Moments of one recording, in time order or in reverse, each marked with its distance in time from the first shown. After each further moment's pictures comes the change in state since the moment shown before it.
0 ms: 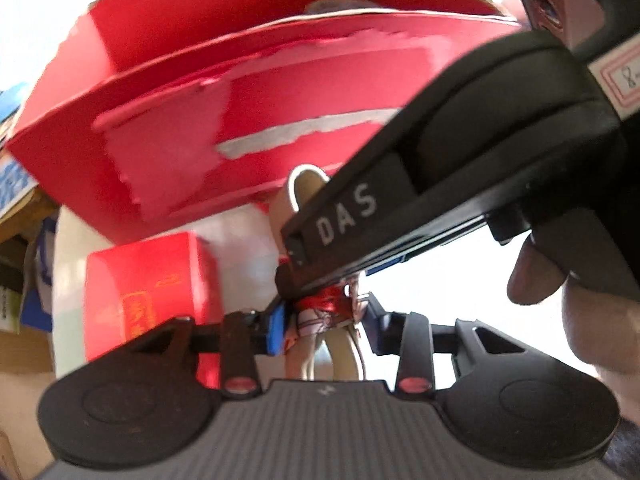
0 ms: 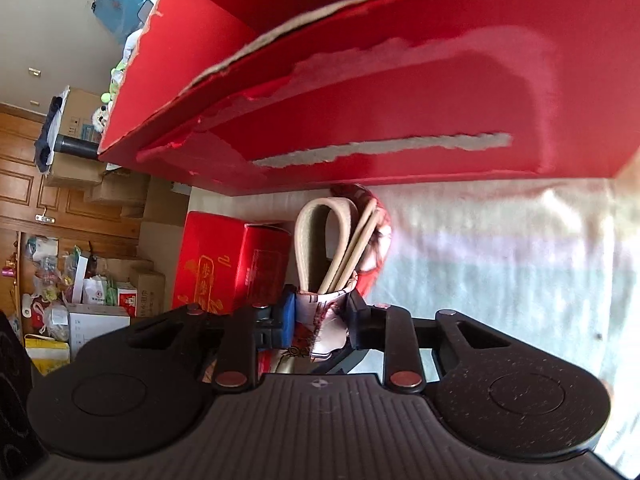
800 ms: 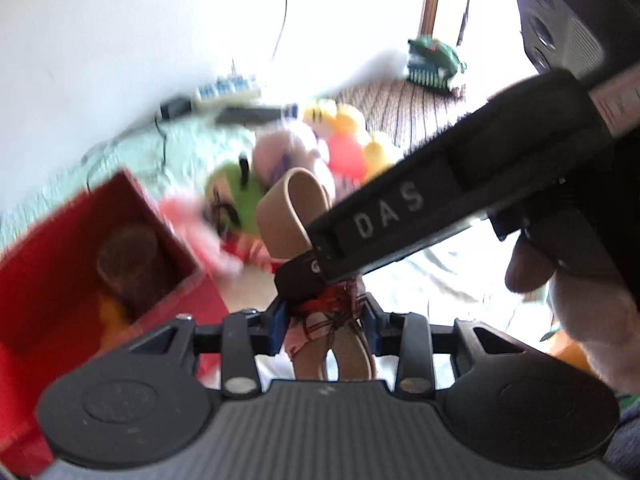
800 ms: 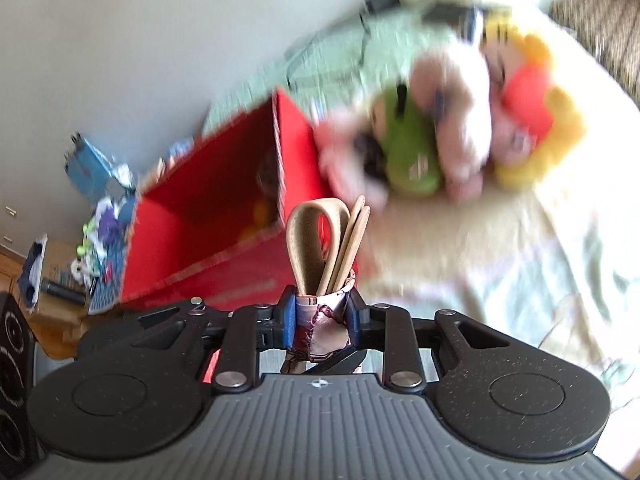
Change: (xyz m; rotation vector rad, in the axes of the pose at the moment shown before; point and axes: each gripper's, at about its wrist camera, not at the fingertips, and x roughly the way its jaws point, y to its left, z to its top) left arm -0.074 -0.122 0.088 0.394 -0.316 -0.266; right arm -0.208 -0.073 -0.048 0.155 -0.485 -0.150
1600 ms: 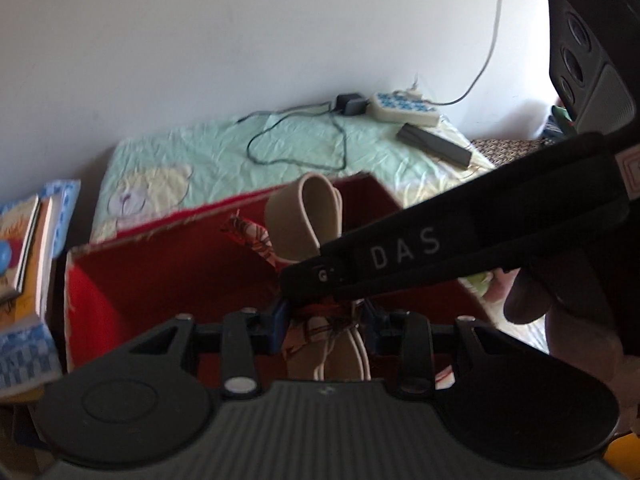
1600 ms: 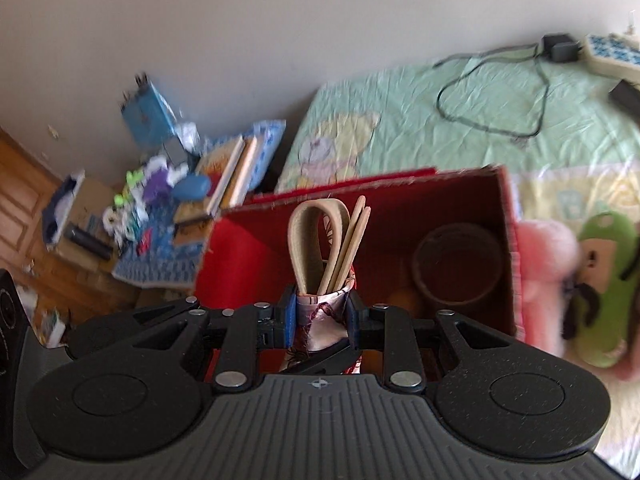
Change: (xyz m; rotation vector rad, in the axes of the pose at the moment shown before) left arm -0.003 0.184 -0.012 -0.344 0.014 0.216; right arm 0.135 0.134 0.083 -0.272 0.121 0.125
